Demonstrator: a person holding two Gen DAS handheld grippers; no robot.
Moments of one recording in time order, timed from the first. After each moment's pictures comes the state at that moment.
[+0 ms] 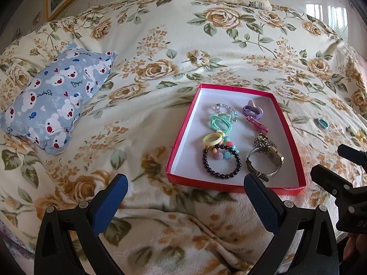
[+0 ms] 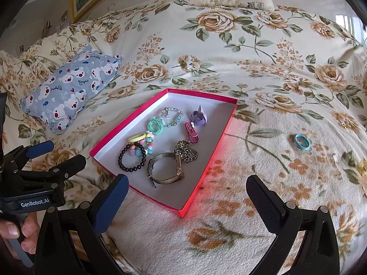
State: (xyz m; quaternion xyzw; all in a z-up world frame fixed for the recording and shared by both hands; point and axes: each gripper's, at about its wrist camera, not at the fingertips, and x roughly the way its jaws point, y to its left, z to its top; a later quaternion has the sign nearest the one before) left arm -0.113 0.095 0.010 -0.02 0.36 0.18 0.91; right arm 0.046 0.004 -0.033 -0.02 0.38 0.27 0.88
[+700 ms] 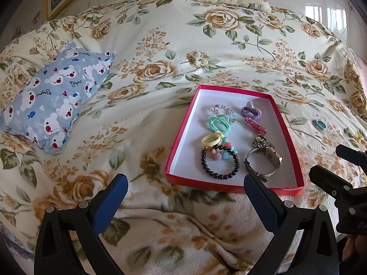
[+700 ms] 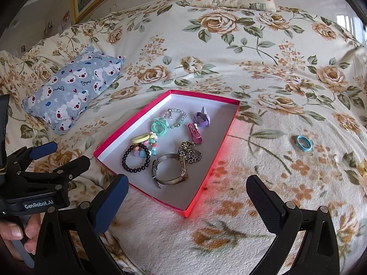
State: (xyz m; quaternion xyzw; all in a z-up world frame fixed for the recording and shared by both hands) left arm -0.117 0.092 0.011 -0.02 0.36 0.18 0.92; right arm 0.044 0.006 -0.031 -0.02 0.38 0.27 0.88
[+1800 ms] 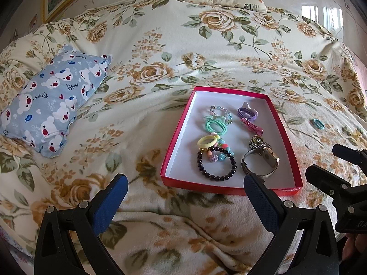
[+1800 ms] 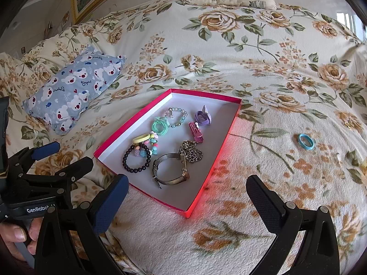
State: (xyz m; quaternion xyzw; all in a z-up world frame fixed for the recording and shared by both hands) left arm -0.116 0.087 0.010 -0.02 0.35 0.18 0.92; right arm 0.044 0.009 -0.032 -0.02 0.39 0.28 0.88
